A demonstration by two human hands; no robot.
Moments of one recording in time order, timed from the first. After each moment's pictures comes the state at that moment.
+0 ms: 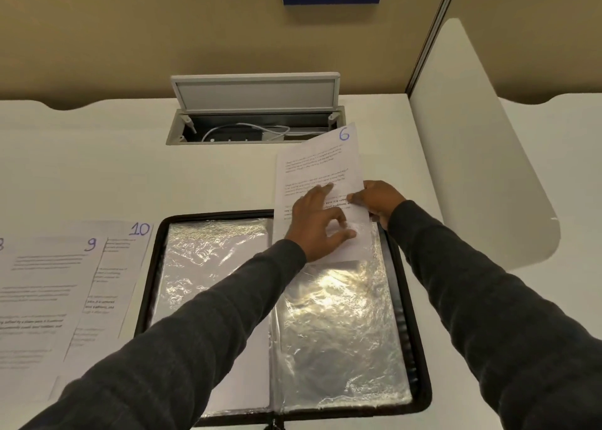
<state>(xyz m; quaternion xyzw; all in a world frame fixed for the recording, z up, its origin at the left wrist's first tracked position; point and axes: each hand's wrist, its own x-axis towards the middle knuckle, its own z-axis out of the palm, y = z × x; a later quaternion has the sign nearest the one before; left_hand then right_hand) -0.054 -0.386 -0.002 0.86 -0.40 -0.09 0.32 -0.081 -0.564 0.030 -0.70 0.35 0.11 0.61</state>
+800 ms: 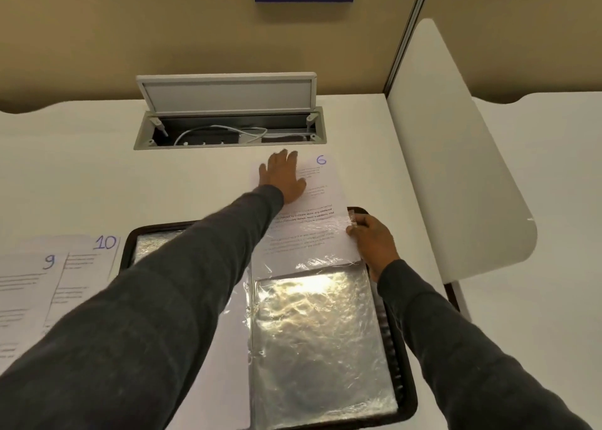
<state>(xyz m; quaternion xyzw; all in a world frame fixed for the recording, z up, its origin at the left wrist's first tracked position) 0.067 -0.444 -0.015 0.94 -0.29 -0.16 0.12 -0.149 -0.545 -0.010 -0.67 0.43 -0.01 0.61</state>
